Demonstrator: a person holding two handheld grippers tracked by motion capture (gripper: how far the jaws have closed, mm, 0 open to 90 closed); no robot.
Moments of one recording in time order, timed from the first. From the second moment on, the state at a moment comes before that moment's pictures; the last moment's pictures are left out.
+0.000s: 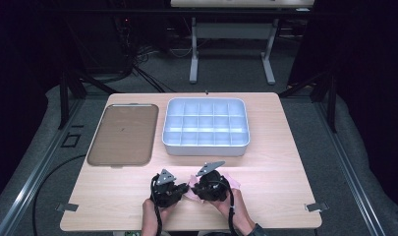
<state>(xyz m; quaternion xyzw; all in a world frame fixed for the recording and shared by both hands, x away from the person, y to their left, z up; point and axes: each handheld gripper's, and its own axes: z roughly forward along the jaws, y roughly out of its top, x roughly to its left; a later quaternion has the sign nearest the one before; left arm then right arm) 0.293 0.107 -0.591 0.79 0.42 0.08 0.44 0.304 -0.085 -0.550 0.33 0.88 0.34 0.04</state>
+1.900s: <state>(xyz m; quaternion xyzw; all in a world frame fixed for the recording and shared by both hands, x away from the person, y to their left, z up) 0.292 0.106 -0.591 0.79 0.42 0.08 0.43 0.302 -0.202 -0.565 0.46 0.83 0.29 0.12</state>
